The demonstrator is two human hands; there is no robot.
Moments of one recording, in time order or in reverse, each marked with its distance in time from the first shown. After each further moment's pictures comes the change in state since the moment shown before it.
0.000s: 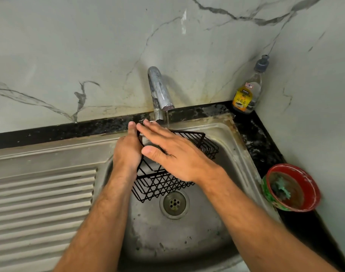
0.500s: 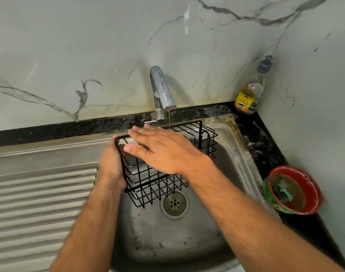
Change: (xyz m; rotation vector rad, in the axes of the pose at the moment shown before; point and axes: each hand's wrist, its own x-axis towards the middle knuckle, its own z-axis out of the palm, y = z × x) left_hand -0.003 -0.016 -0.024 -0.393 -0.002 -0.125; right_hand 0.032 -0.017 0.001 -0.303 -0.147 0.061
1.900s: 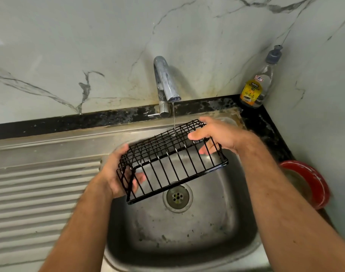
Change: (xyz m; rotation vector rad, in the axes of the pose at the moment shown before) left_hand 0.019 -0.028 -0.045 0.076 -0.164 -0.557; right_hand -0.043 0.079 -0.030 0.845 -0.034 0.700
